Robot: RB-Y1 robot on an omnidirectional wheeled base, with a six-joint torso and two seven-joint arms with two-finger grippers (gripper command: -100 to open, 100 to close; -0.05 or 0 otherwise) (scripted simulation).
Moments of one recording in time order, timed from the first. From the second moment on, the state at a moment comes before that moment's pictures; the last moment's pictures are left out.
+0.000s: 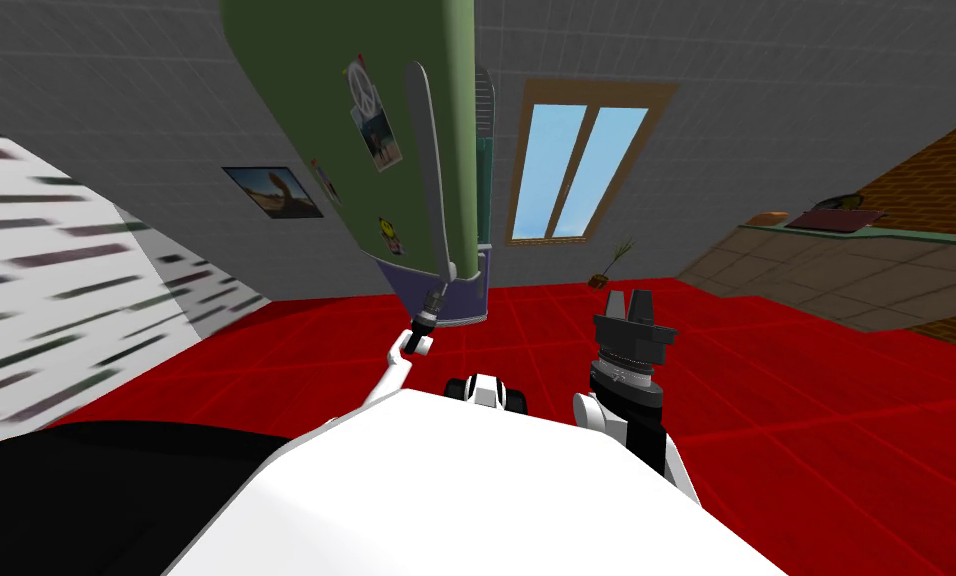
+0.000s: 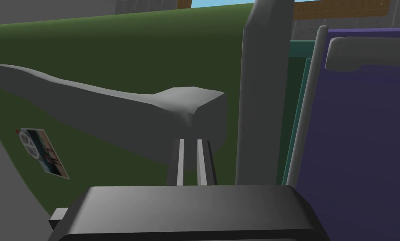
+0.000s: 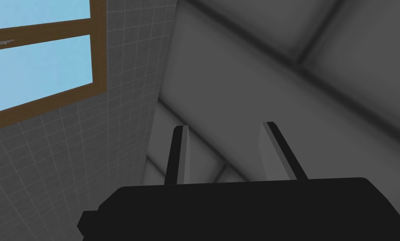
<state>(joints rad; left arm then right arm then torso) -0.01 0.20 0.06 -1.47 -0.28 -0.77 0.43 0.52 0.00 -0.01 -2.31 0.10 -0.62 -0.11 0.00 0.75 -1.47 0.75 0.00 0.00</state>
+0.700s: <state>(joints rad) -0.01 0.31 -0.02 -1.47 -0.09 -0.76 0.34 0.52 0.00 -0.01 -2.31 0.10 -0.62 -0.11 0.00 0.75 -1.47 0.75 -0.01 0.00</state>
